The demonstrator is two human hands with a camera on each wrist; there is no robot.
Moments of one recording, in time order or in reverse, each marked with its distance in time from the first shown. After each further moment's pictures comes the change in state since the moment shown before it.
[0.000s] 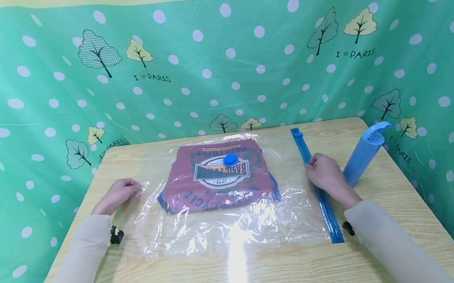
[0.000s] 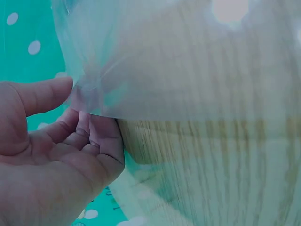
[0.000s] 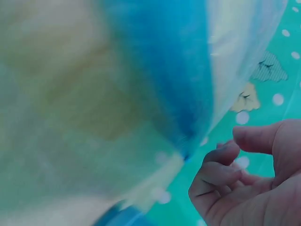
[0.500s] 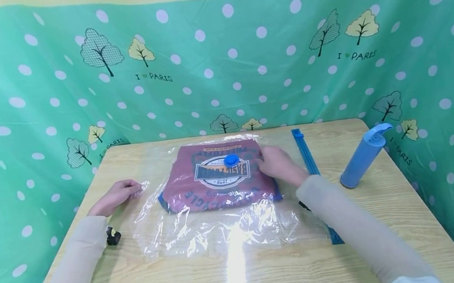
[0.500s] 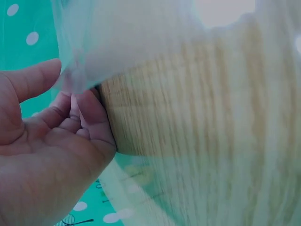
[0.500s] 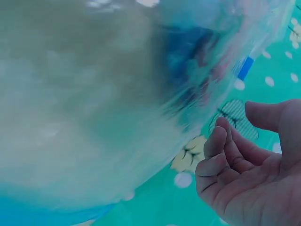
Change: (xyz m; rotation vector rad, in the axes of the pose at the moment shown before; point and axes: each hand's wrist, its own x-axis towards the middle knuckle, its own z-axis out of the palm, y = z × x) left_hand 0.000 -0.012 -0.006 -0.066 -0.078 0.059; right_hand 0.052 -0.106 0.053 -0.077 -0.188 -0.248
